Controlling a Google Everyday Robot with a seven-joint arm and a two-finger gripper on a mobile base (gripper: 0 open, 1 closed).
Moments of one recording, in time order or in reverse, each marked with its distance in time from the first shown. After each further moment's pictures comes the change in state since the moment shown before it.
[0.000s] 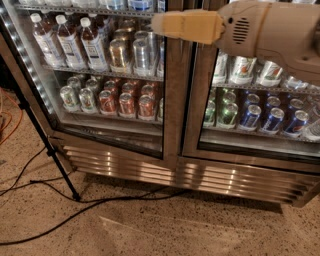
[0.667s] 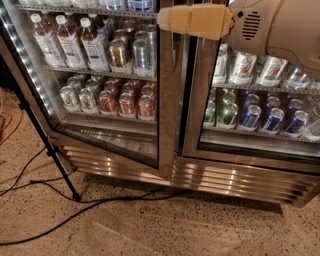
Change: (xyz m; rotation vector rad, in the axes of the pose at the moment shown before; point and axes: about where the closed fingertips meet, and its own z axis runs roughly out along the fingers) arm -0.008 -0.002 -0.022 0.121 0.005 -0.013
